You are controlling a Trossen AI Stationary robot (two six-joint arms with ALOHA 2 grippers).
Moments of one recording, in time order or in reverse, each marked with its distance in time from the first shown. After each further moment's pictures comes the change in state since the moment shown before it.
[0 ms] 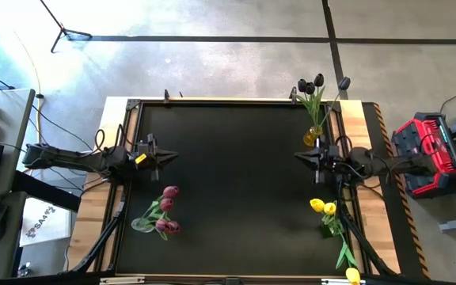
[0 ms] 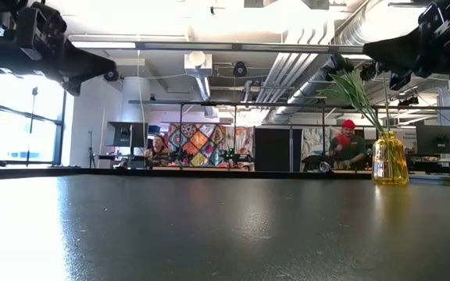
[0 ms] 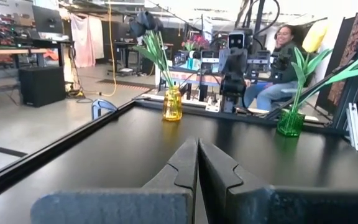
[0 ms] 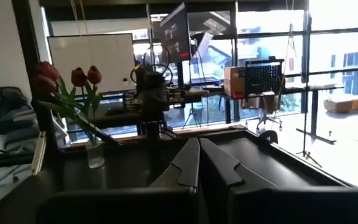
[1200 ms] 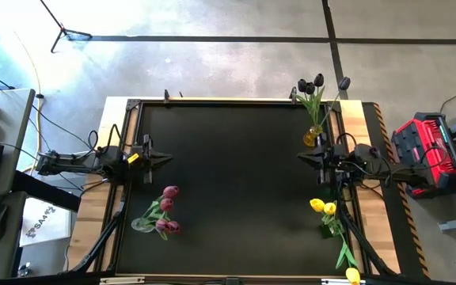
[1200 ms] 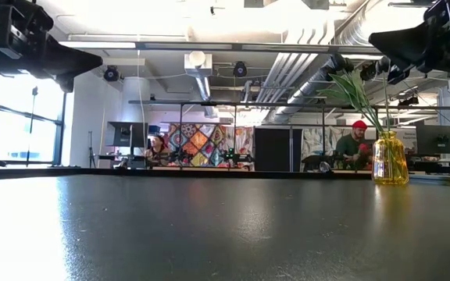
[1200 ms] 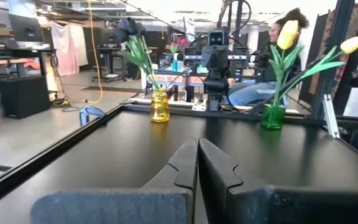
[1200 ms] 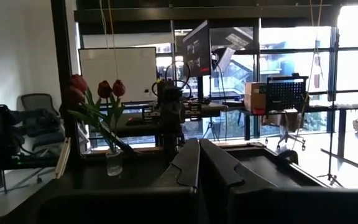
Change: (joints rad) left arm 0.000 -0.302 0.007 -0.301 0.071 0.045; right arm -0.169 -0.111 0.000 -0.047 -0.270 0.005
